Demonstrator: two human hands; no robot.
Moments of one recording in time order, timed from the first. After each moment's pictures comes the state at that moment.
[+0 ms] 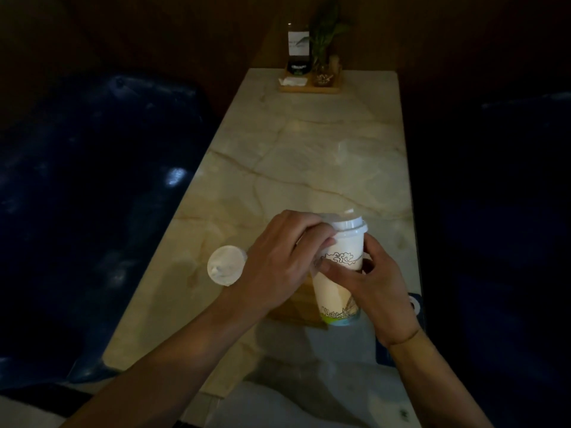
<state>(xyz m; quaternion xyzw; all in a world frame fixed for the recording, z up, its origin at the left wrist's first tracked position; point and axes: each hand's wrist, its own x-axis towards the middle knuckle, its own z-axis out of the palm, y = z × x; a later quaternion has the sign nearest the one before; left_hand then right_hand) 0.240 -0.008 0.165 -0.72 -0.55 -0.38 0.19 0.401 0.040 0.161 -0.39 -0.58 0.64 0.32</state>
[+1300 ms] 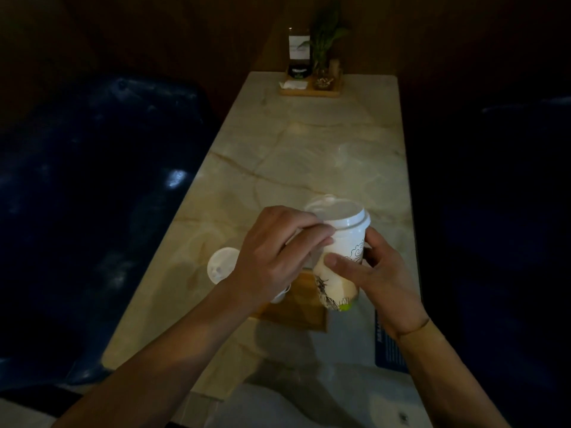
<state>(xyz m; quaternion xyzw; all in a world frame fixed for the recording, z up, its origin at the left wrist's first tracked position) 0.232 -0.007 0.179 -0.71 -0.51 -0.43 0.24 0.405 0.053 0.168 -0.36 -0.58 0.66 0.32</state>
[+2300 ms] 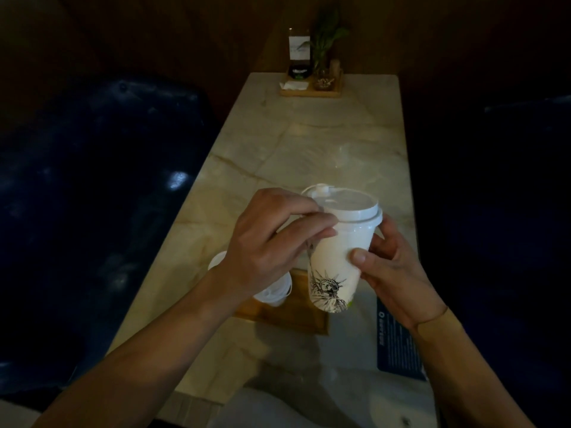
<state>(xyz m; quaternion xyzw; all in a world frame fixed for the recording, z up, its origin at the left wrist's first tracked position) 0.220 0.002 0.211 -0.73 -0.47 -0.44 0.24 0.414 0.078 0.168 -0.25 -0.50 0.77 0.31</state>
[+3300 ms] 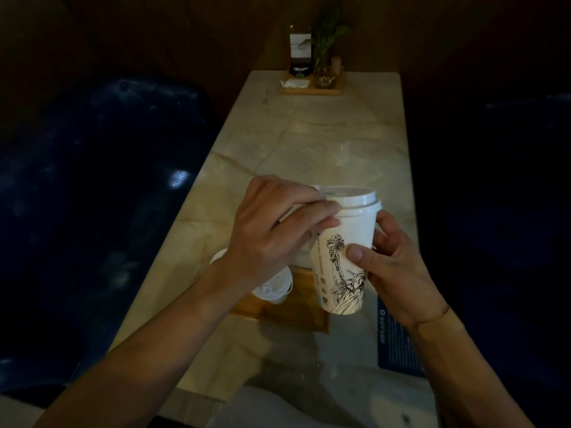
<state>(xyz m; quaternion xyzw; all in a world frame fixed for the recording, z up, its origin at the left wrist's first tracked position) 0.222 0.007 0.216 -0.72 -0.48 -0.42 0.27 0.411 0.073 0.179 -0.28 -0.49 0.77 0.31</state>
